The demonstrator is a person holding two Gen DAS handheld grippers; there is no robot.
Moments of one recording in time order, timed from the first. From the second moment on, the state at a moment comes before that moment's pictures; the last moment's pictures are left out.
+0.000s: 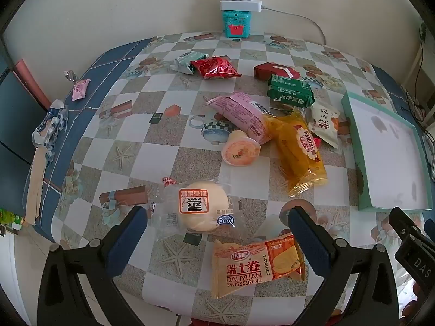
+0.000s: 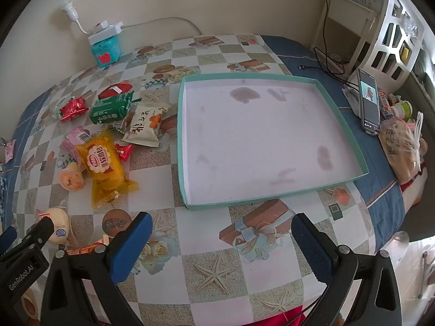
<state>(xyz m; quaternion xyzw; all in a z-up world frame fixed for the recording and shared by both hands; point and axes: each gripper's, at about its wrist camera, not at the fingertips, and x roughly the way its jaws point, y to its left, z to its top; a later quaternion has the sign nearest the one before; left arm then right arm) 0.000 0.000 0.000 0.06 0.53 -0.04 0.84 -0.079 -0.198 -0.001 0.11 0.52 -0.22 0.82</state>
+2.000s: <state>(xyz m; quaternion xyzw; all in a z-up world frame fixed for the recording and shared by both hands) -0.008 0.003 -0.007 0.08 0.57 -0.05 0.82 -0.073 -0.177 -0.017 0.09 0.54 -0.17 0.82</state>
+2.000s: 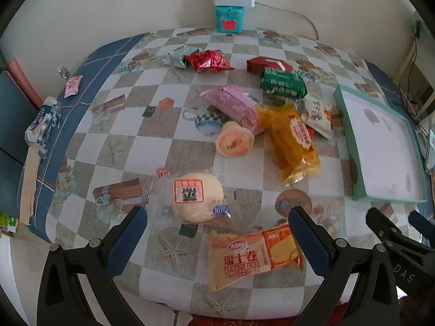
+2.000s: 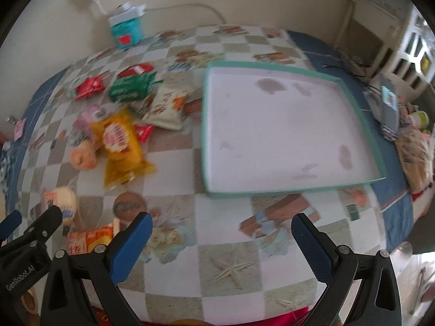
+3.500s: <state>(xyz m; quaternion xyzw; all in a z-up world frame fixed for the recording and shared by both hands) -0.016 0.081 -0.025 0.03 0.56 -0.05 0.82 -0.060 -0.115 -0.037 0.10 0.60 -0.03 0.79</state>
